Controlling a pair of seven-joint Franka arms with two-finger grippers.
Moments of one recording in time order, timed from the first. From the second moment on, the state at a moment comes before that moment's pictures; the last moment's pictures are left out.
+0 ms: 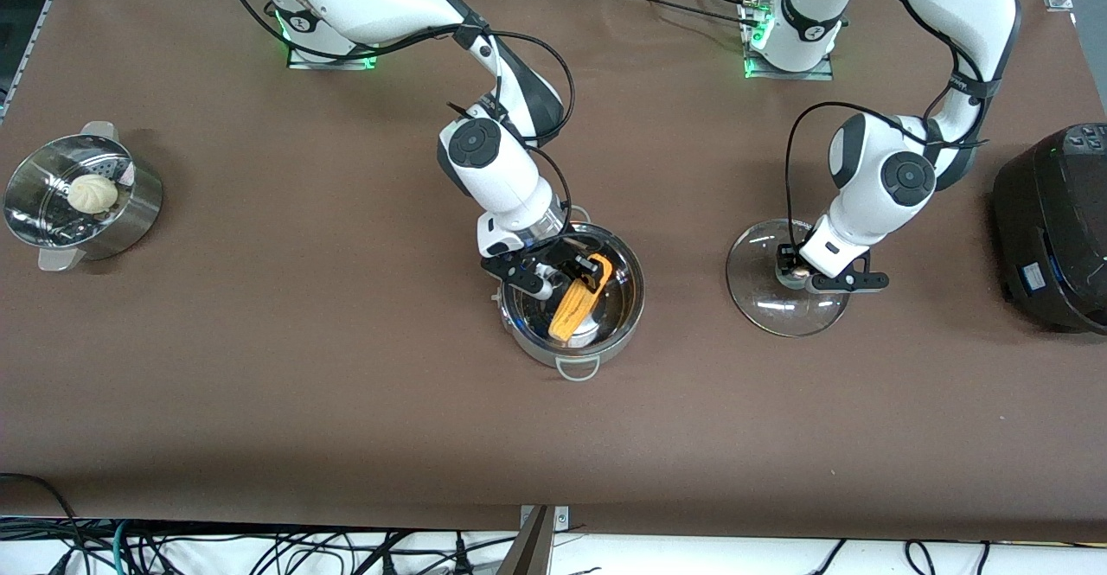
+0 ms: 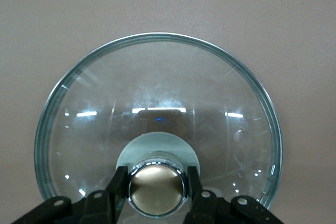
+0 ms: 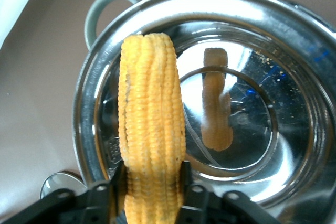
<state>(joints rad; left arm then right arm) -0.13 0.33 0.01 -2.24 -0.03 2.59 -0.15 0.65 0.76 0.10 -1.40 0.15 2.61 1.17</state>
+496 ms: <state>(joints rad) -0.13 0.30 0.06 -2.22 -0.03 2.46 -0.14 0.64 0.71 0.10 -1.36 0.10 2.37 1.17</state>
